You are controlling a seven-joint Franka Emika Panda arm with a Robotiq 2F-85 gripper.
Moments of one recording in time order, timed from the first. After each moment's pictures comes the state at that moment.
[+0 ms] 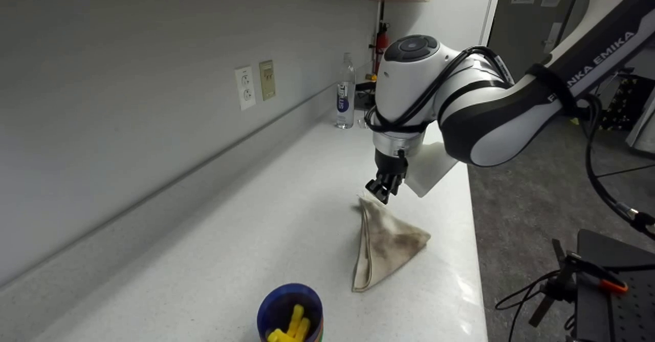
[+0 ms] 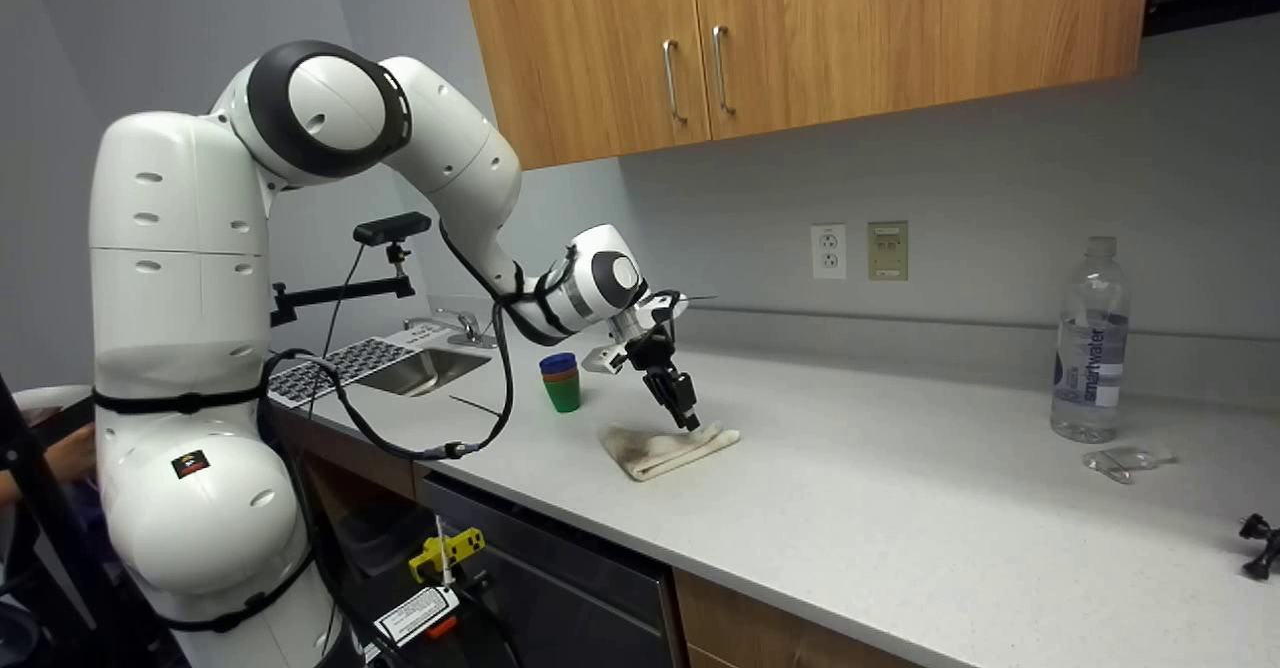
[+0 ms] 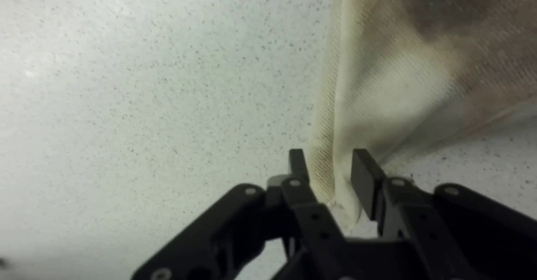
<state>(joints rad) 0.23 0.31 -0.02 -2.16 -0.59 2.50 0.82</state>
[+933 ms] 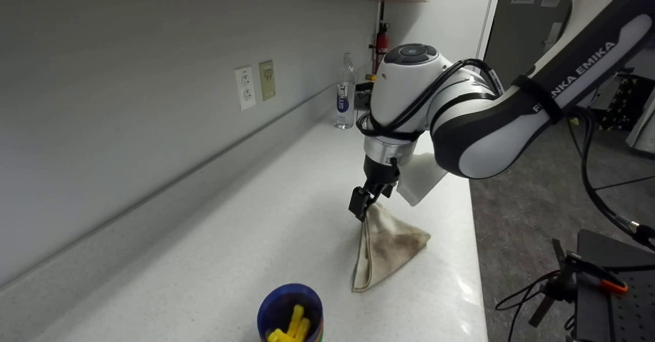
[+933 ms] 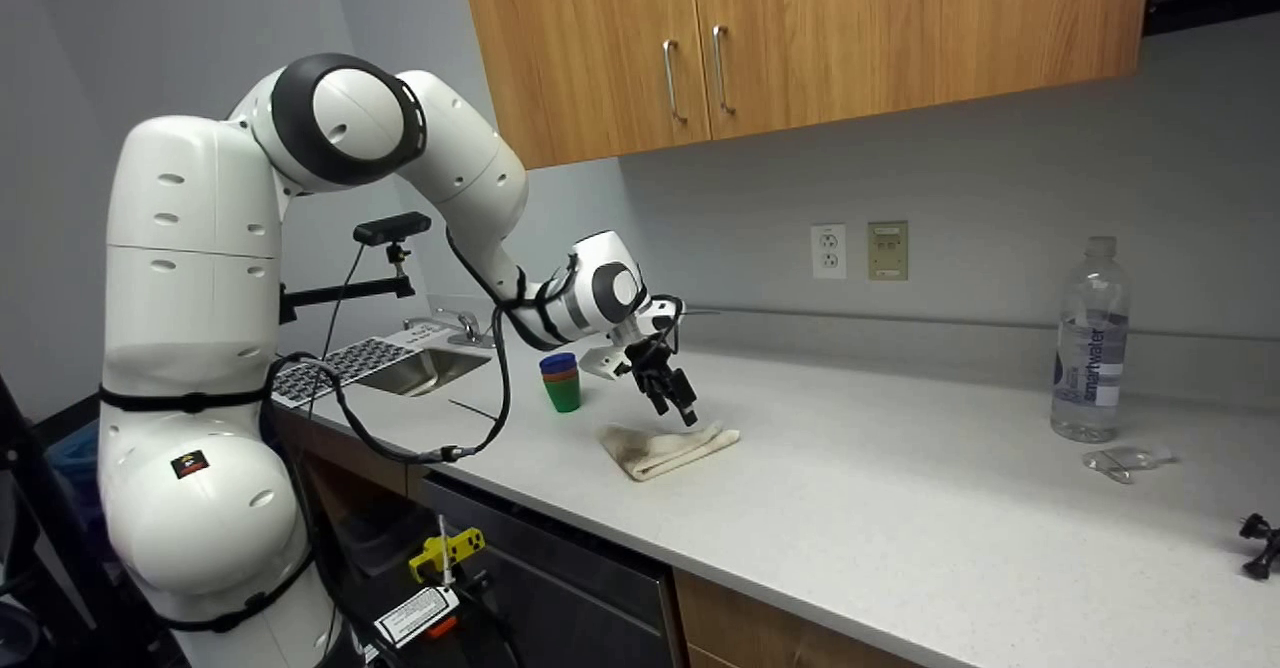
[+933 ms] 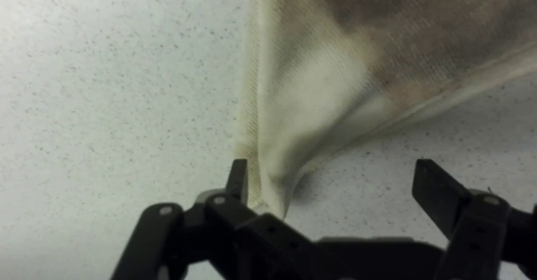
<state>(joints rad) 0.23 0.36 0.01 -2.15 -0.47 2.63 0.70</state>
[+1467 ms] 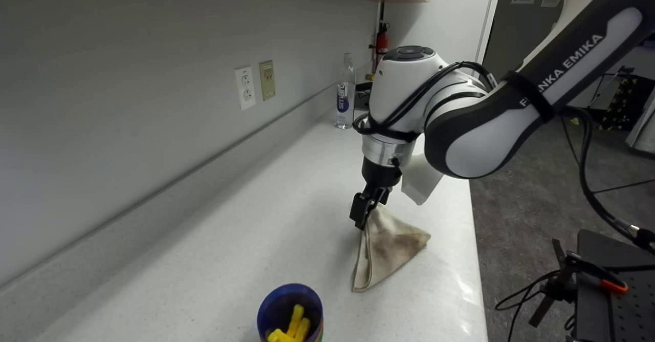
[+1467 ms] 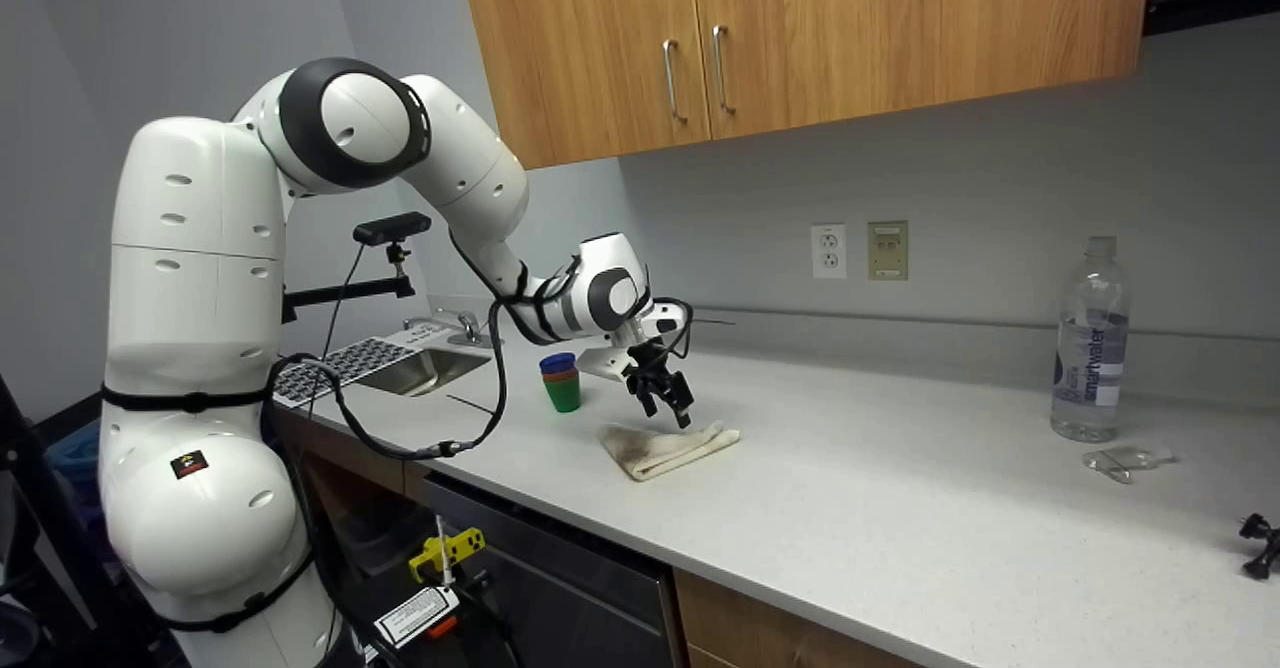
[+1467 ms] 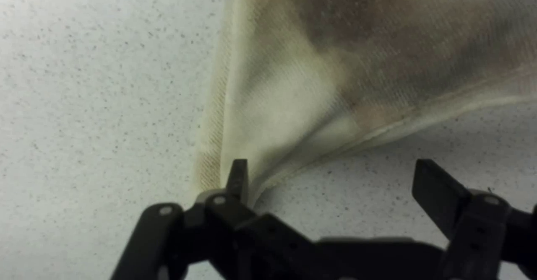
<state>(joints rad) 0.22 0.37 0.02 -2.15 -0.30 2.64 0.45</state>
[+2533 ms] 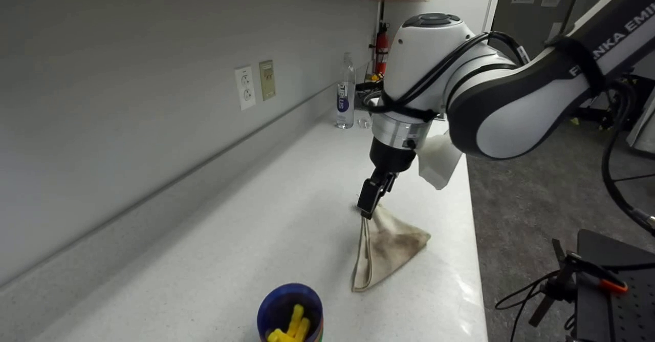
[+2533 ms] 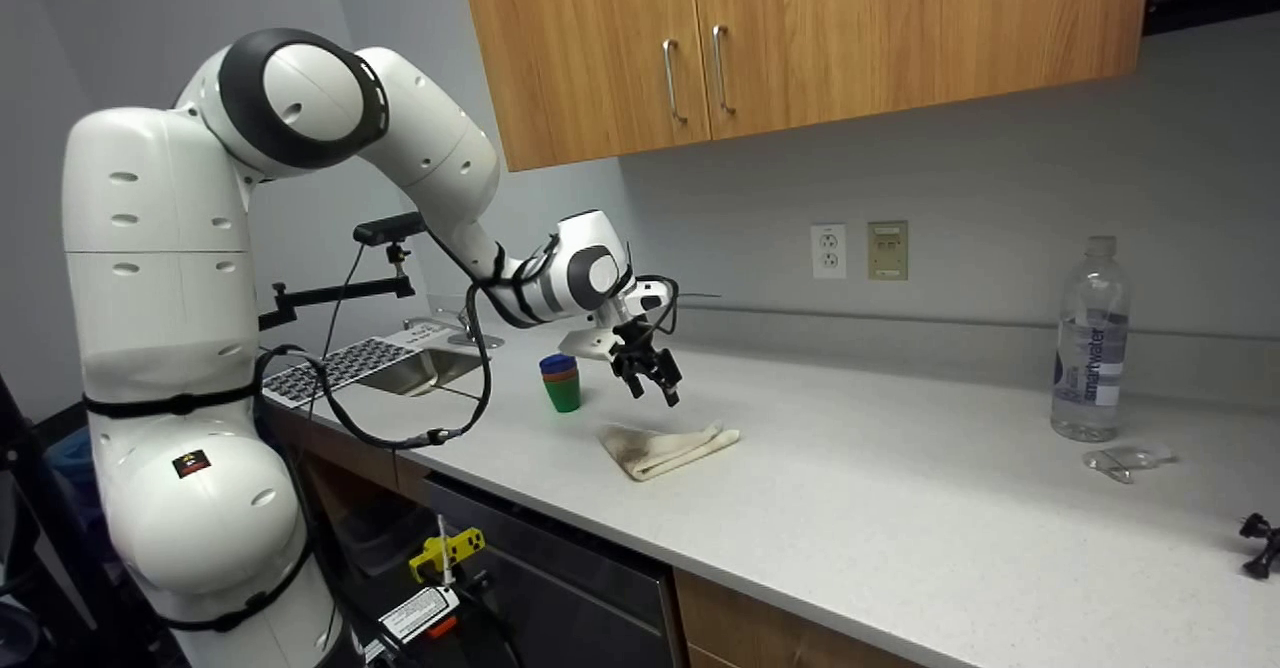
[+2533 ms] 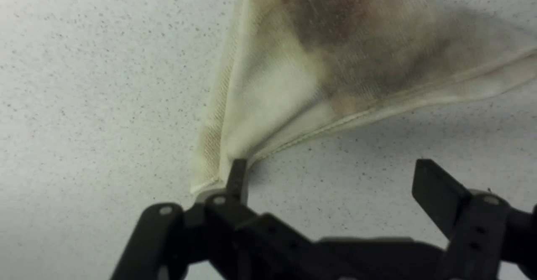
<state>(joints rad) 0.24 0.23 0.03 -2.23 -0.31 2.62 0.40</state>
